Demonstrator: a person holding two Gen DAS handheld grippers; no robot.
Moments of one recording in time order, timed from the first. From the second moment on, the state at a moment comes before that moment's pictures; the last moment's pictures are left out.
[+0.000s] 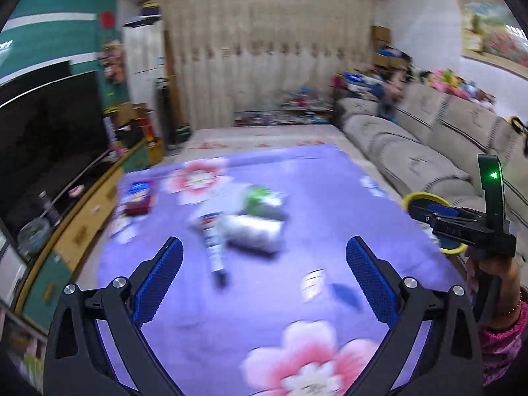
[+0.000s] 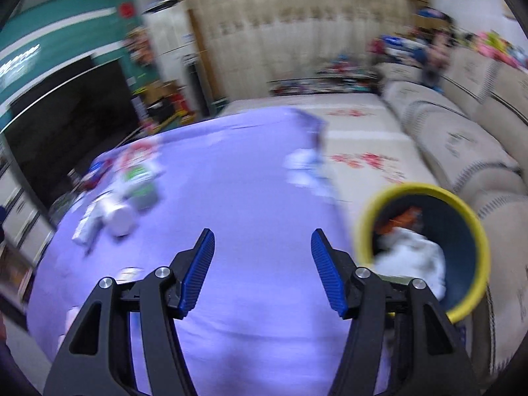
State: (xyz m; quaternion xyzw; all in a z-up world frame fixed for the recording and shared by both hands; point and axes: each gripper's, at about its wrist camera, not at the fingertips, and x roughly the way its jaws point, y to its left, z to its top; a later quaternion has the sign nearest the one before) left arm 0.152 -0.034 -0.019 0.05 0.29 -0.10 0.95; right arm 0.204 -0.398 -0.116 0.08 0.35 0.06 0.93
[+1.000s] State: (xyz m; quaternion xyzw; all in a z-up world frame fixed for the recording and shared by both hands) left arm 0.156 0.035 -0.064 -0.03 0.31 -0.09 0.95; right arm 0.321 -0.191 -0.163 -0.01 0.43 0.22 0.88
